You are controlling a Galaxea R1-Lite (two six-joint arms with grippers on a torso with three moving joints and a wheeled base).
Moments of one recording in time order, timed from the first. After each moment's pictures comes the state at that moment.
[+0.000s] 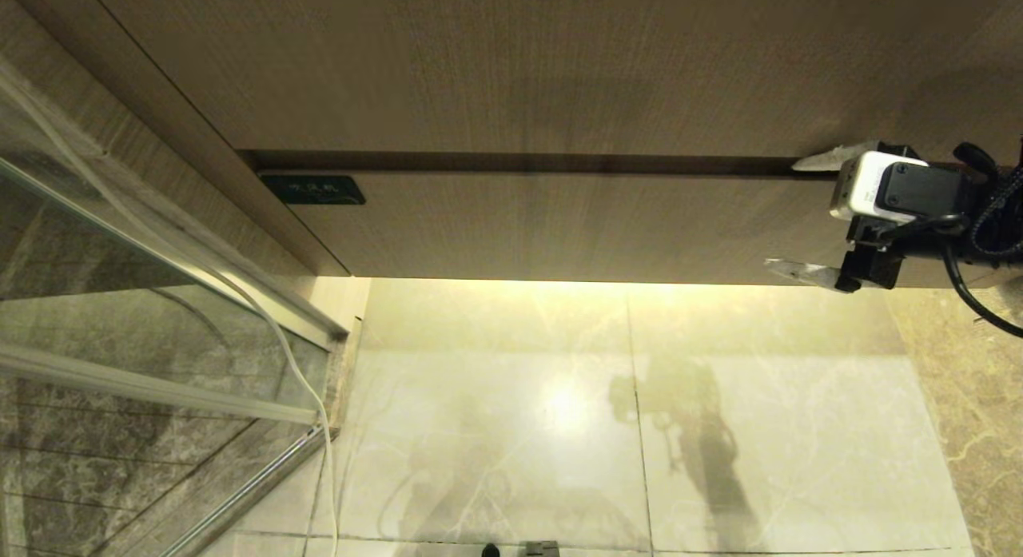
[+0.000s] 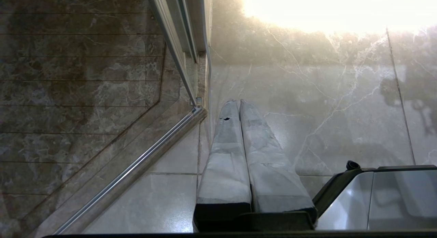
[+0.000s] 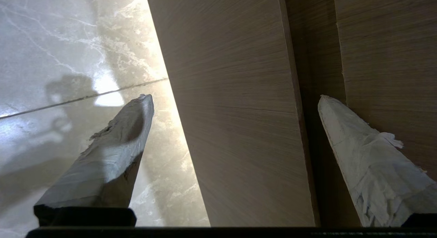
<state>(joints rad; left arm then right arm) 0.00 0.00 0.00 0.00 0.00 0.00 0.10 1.49 -1.11 -0.14 0.37 -1.25</state>
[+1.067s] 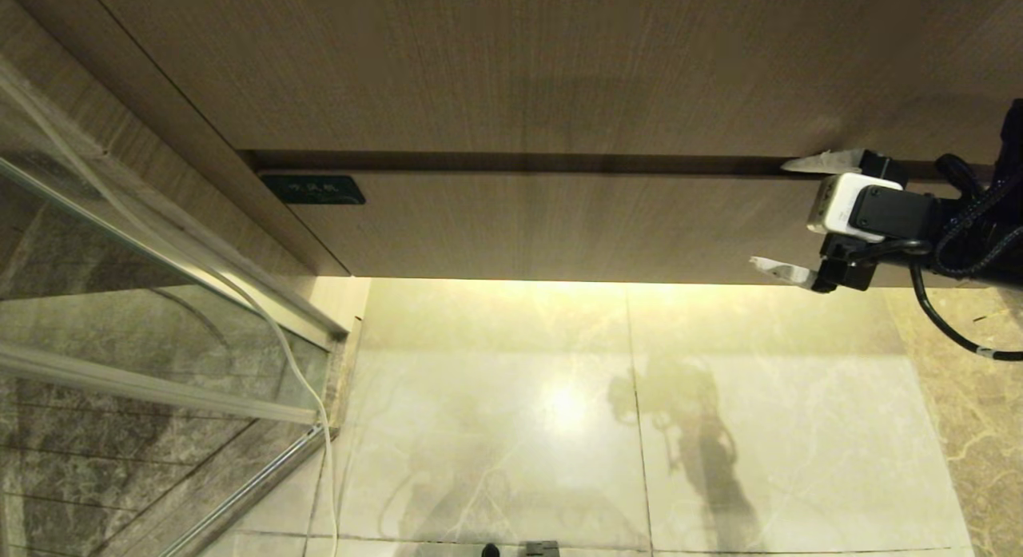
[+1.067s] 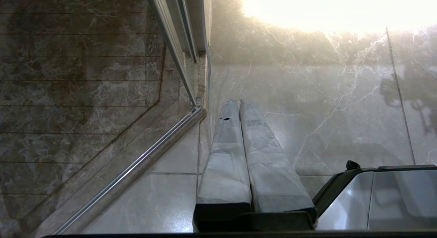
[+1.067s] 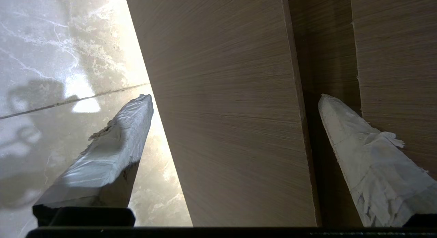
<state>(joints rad) 0.00 0.00 0.00 0.00 0.00 0.00 0.10 1.53 -1.01 -0.38 0.36 -1.27</state>
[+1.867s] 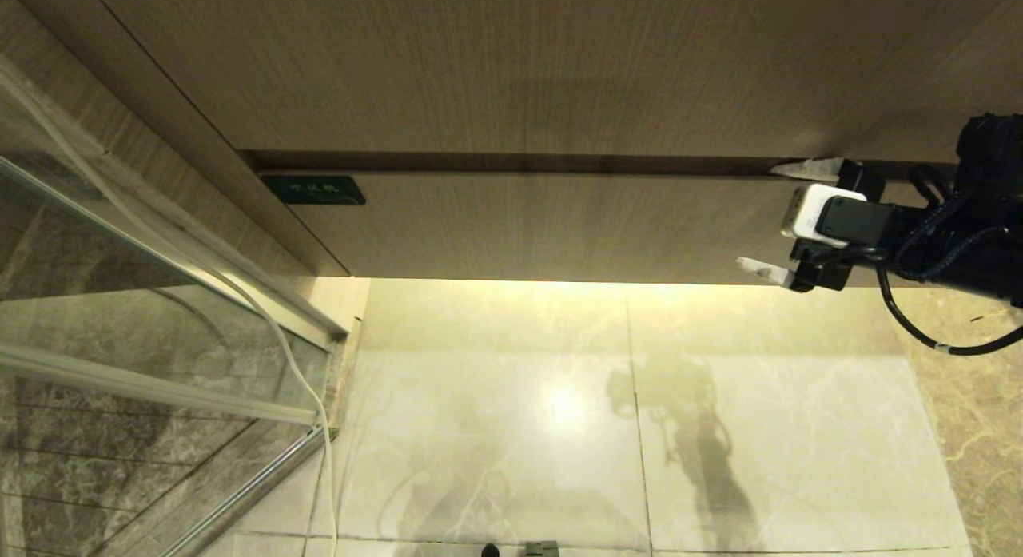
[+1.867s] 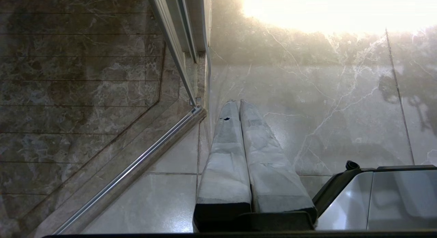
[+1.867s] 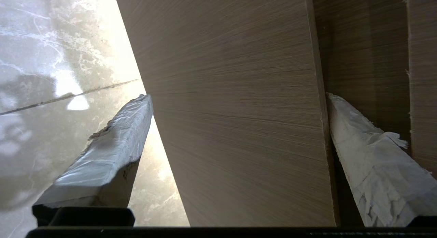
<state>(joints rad) 0.00 0.00 0.00 0.00 0.00 0.00 0.10 1.64 -1.02 -0.40 0.31 -1.27</state>
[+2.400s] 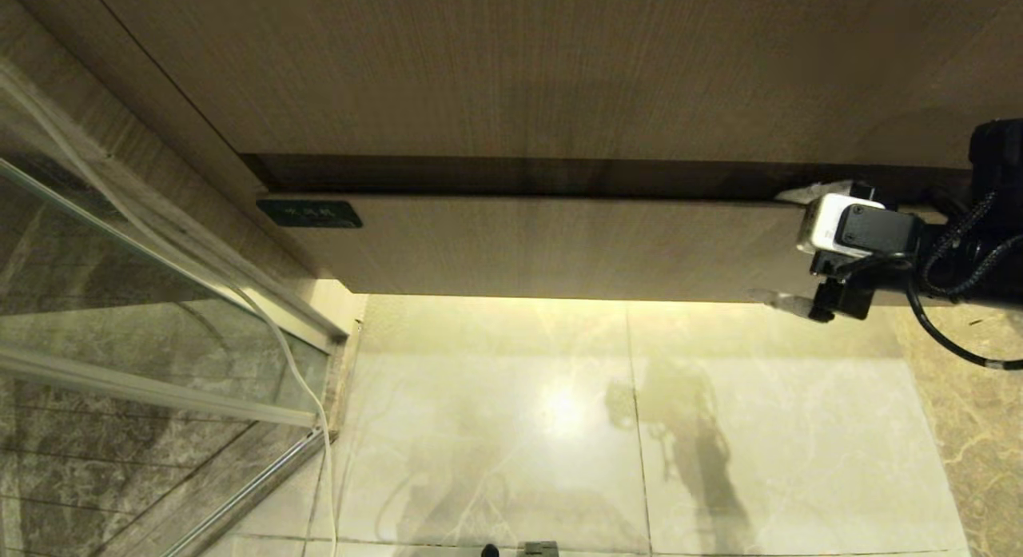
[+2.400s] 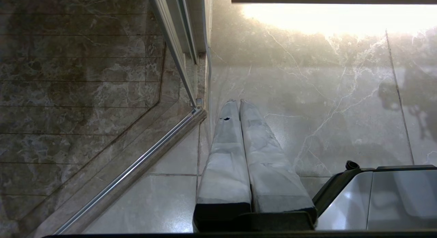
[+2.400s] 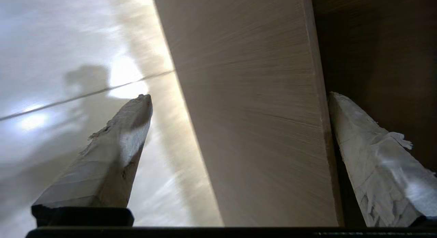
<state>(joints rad) 0.00 0.00 0.00 0.00 0.00 0.00 0.09 1.60 -1.00 -0.08 0.31 -1.22</state>
